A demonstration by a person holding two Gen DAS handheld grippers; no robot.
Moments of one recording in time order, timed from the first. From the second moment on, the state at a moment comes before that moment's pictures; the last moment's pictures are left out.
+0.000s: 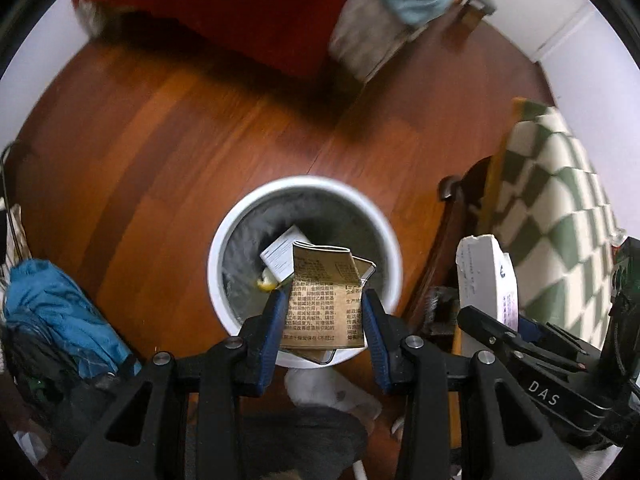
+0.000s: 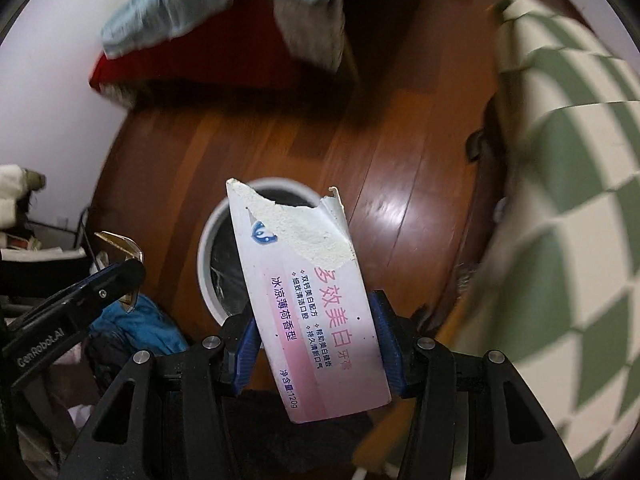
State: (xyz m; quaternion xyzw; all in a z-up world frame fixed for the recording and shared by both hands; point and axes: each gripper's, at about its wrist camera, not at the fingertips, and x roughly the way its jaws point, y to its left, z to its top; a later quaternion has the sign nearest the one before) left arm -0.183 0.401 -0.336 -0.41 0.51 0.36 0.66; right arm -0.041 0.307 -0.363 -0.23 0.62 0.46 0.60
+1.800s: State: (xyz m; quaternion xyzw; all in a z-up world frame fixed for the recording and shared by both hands) left arm -0.249 0.339 -0.253 -0.33 0.48 0.49 0.65; right arm -0.083 0.291 -0.313 -0.31 0.53 0.48 0.63
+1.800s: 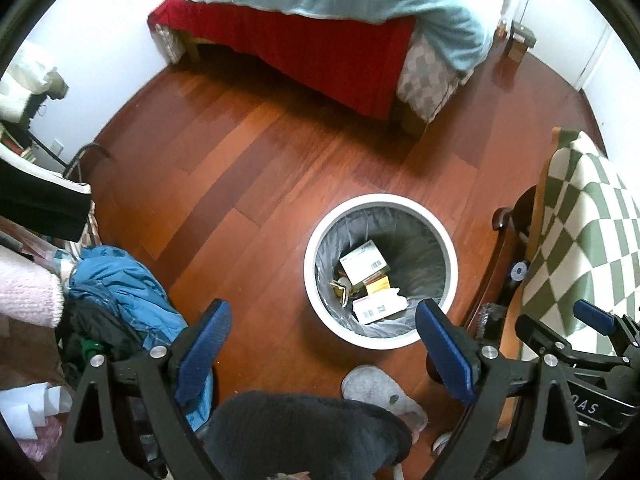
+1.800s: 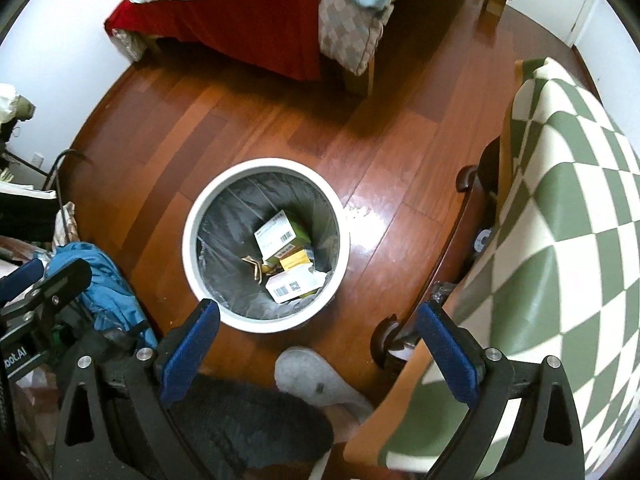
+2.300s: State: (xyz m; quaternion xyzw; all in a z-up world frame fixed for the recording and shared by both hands) left arm -0.229 0.264 -0.162 -0.28 0.44 0.50 0.69; right arm -0.057 0.199 -0.199 -0.18 0.53 0.54 0.62
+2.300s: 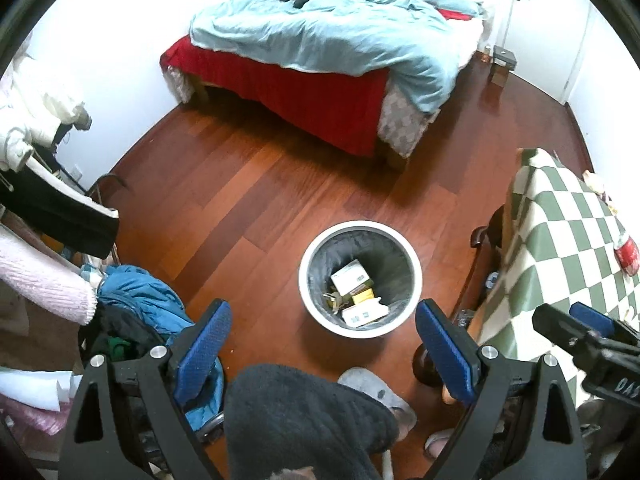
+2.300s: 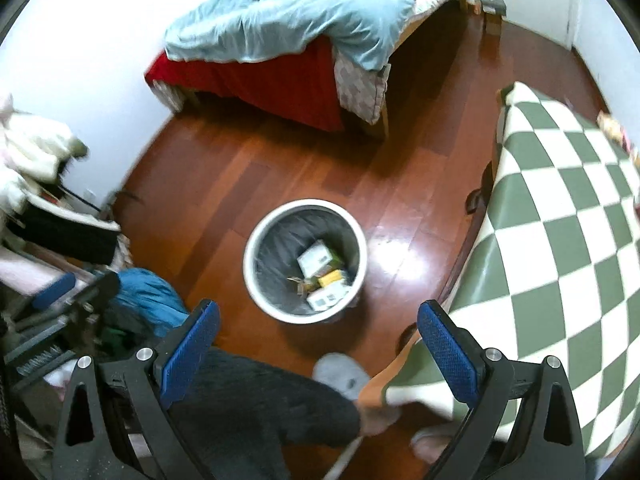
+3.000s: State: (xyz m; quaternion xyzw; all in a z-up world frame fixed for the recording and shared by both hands) left arm 0.185 0.130 -0.287 -0.16 0.58 0.28 0.75; right arm 0.357 -0.085 -0.278 0.02 0.63 0.16 0.76
